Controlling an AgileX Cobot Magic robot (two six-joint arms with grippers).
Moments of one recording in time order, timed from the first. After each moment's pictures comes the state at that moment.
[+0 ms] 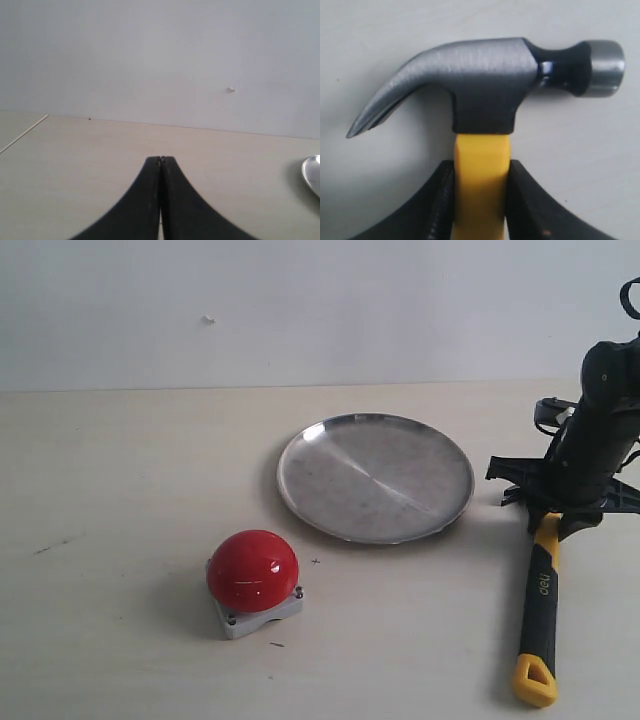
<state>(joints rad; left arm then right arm) 0.02 0.01 0.00 0.17 0.10 -0.24 0.07 2.06 -1.22 -0.04 0.69 0.49</state>
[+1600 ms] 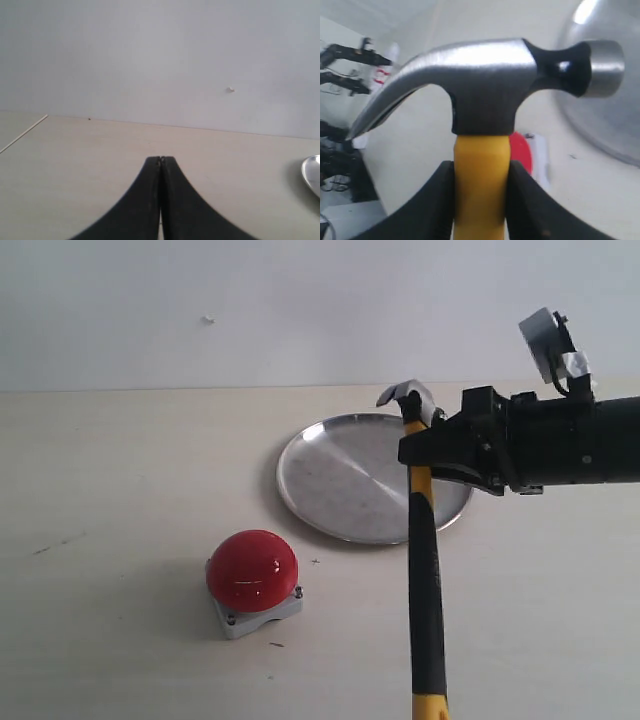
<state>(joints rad) 0.02 0.01 0.00 0.17 0.10 -0.24 0.07 1.61 -0.72 1.63 0.98 -1.27</state>
